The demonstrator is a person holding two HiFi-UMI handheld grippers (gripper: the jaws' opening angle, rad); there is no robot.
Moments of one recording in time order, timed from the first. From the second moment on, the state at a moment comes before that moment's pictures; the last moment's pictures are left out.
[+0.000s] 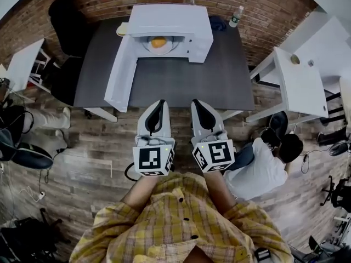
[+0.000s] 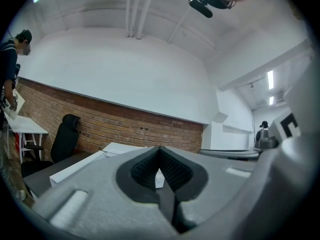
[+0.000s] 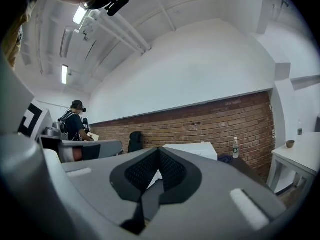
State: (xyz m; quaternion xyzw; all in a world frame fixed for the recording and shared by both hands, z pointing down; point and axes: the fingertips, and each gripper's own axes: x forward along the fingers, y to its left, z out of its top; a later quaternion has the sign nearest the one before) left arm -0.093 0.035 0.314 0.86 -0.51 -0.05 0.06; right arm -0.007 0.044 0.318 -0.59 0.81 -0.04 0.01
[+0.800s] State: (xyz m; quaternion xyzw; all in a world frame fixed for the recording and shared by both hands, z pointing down) left arm -0.069 -0.087 0.347 0.86 -0.50 -0.02 0.09; right arm 0.017 -0.075 0.347 -0.60 0.80 -0.08 -0.01
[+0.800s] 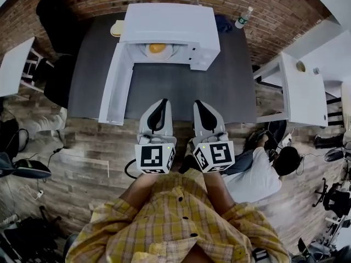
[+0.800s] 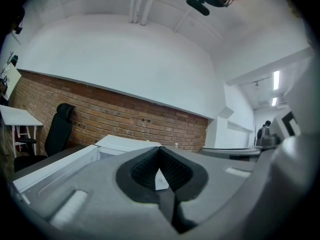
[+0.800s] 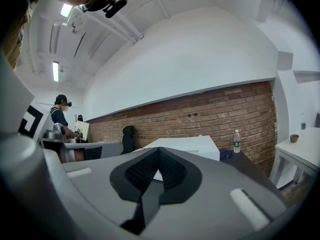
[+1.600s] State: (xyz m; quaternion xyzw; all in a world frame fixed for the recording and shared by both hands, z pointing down) left arm -0.014 -0.156 0.343 0.79 -0.60 -0.02 0.07; right arm 0.074 -0.162 0.339 -0.50 0.86 -0.05 0.00
